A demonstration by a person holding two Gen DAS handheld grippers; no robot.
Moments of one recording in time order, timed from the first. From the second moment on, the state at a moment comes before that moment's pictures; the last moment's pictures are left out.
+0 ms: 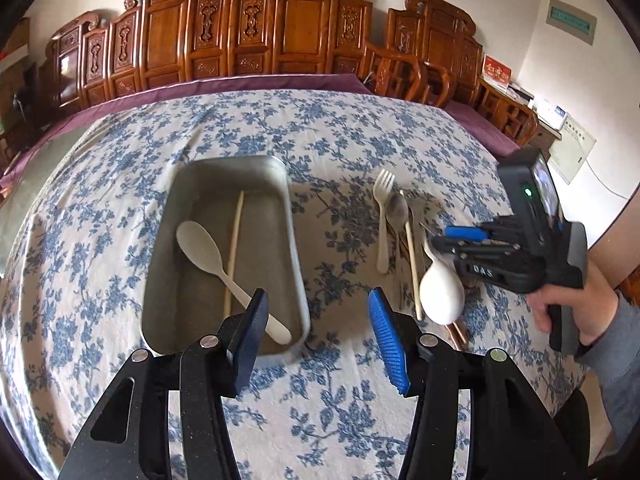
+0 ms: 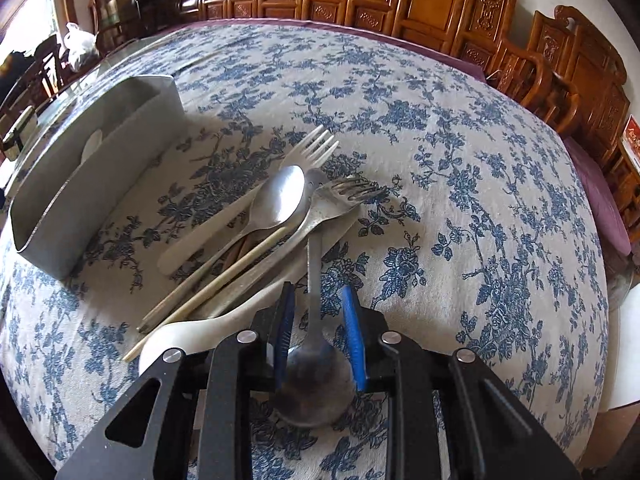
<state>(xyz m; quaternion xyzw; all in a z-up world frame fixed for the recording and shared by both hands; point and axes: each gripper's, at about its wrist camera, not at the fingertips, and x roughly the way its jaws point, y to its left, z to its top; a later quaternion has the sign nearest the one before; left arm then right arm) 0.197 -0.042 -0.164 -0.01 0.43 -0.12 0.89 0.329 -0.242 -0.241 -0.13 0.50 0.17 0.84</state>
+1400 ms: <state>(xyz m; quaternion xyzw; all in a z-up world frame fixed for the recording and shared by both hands) 0.243 -0.116 -0.227 0.09 0.46 -0.13 0.87 0.318 -0.291 -0.210 -0.14 0.47 0.15 0.86</state>
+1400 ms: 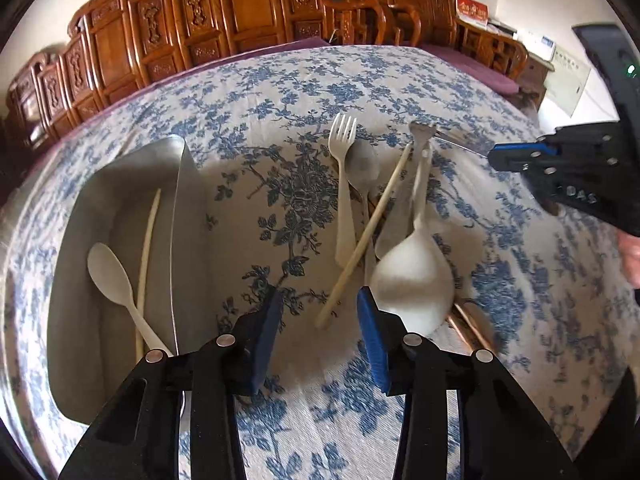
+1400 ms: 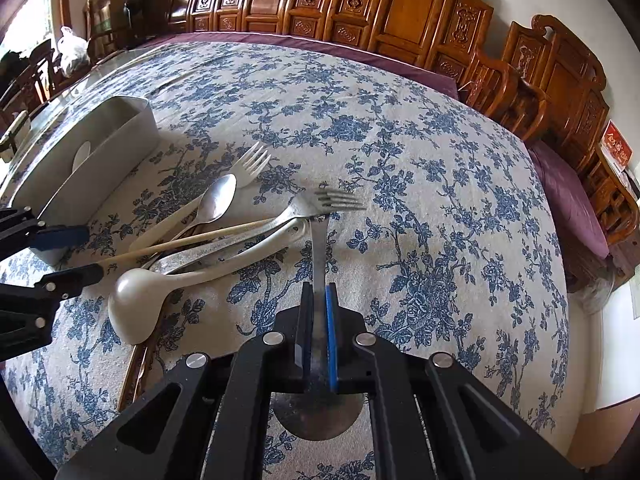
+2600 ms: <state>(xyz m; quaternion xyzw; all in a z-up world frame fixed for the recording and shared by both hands) 0.251 -0.128 -0.217 0.12 0.49 -0.17 0.85 0.318 -0.294 -0.198 -0.16 0.46 0.15 0.86</state>
